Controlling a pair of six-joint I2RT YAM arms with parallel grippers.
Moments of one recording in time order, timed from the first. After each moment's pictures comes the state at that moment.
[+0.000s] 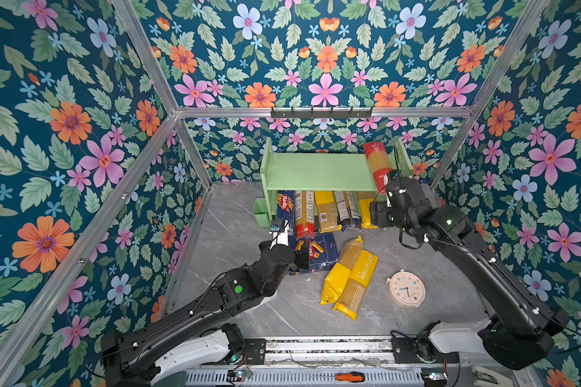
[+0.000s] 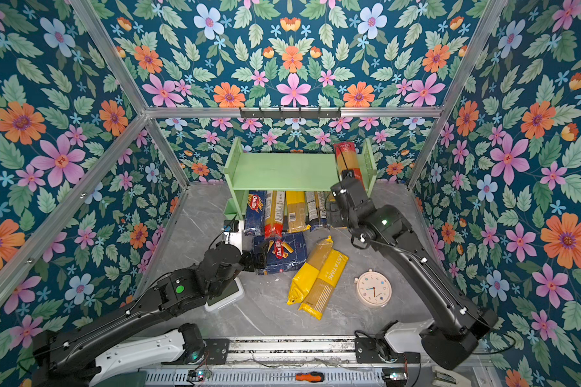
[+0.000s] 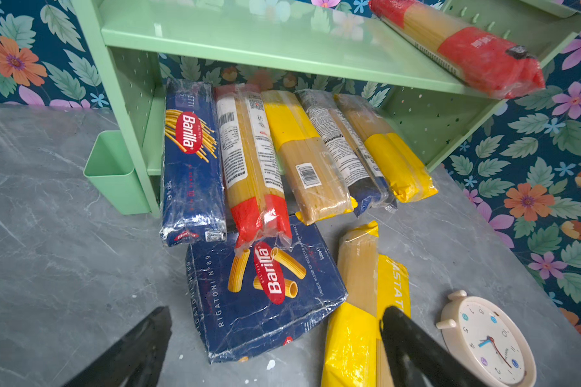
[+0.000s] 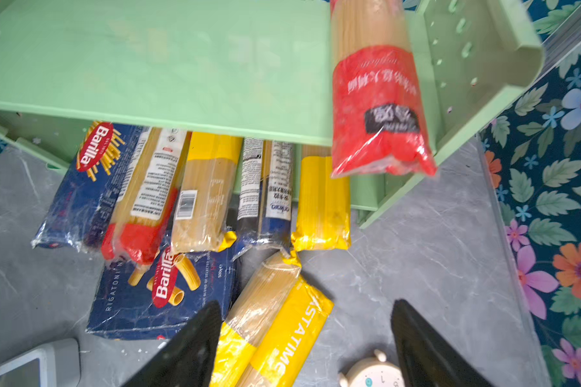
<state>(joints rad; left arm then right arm) -1.05 0.91 0.88 -0.48 -0.59 -0.56 0.66 1.29 1.58 -1.04 0.41 0.38</state>
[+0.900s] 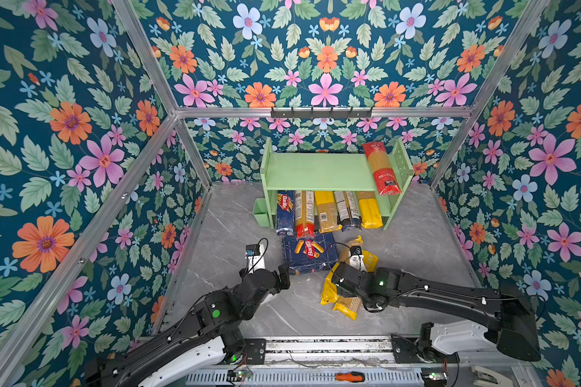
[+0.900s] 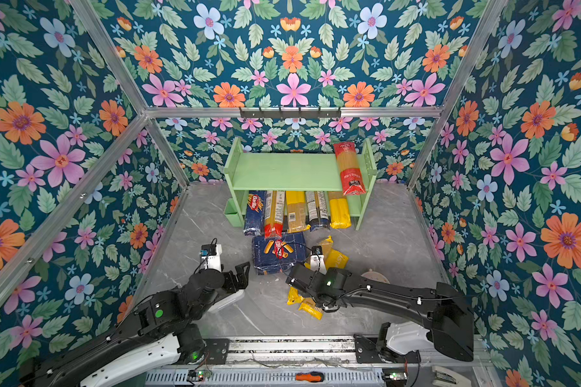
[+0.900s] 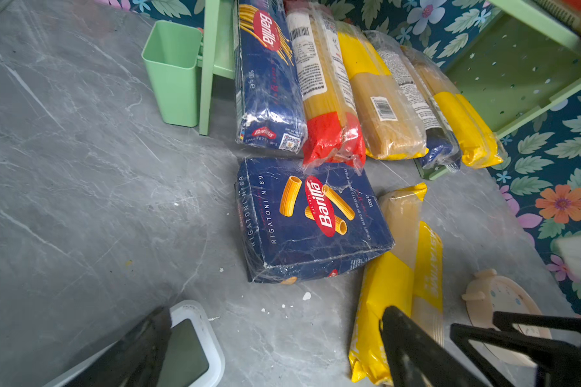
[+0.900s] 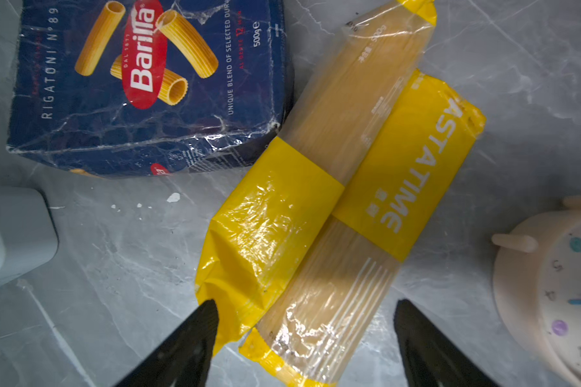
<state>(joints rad) -1.05 0.60 0.64 -0.68 -0.60 -0.79 1.13 1.34 0.93 -0.77 0.43 1.00</state>
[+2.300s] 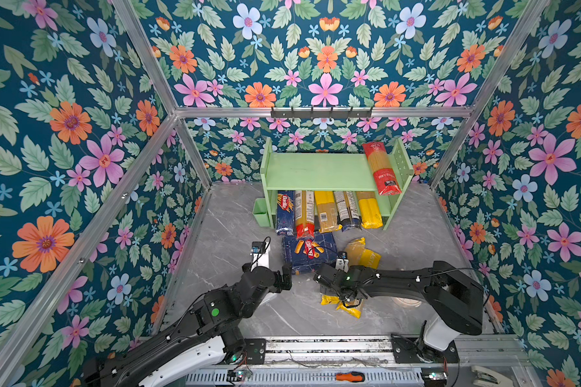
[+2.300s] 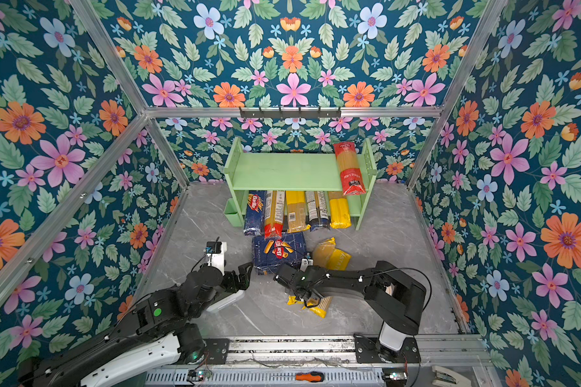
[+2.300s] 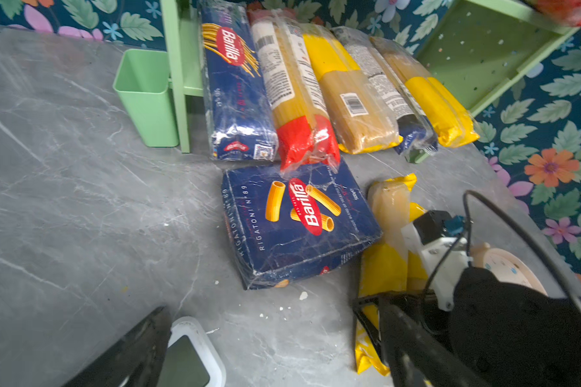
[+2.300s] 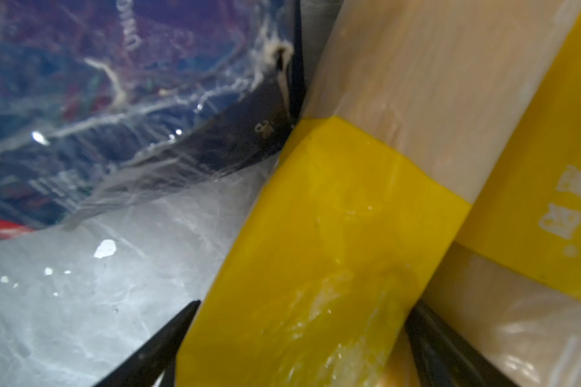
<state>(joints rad) -1.05 0.65 0.67 -0.62 -0.53 -0.63 1.08 1.69 0.96 -0.57 0.35 1.14</state>
